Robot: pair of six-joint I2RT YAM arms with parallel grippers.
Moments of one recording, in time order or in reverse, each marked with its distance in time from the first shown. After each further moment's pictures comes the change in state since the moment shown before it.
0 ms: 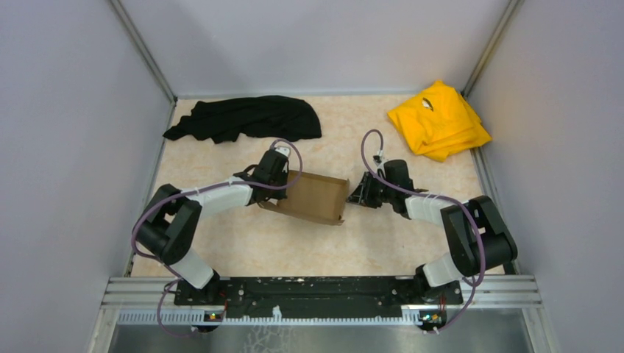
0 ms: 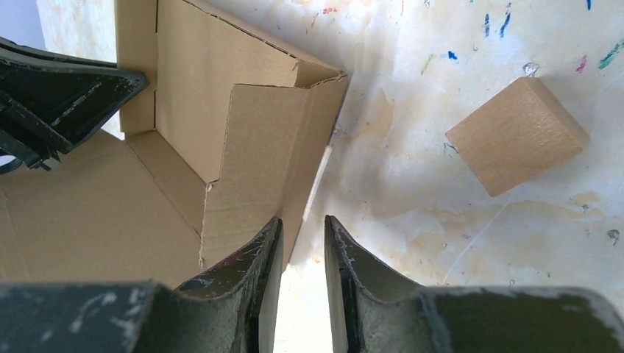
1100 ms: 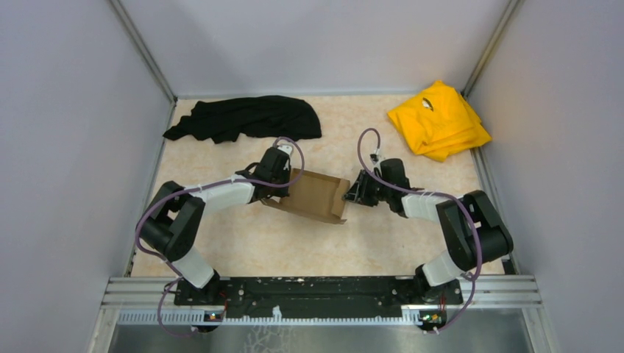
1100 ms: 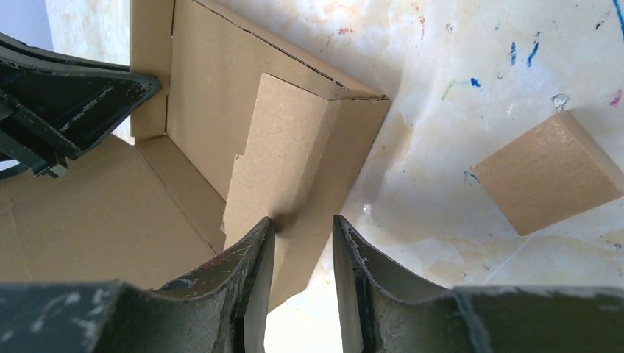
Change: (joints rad) left arm 0.002 0.033 0.027 0.027 0.035 0.010; right arm 0.021 0.039 0.010 0.060 0.009 0.028
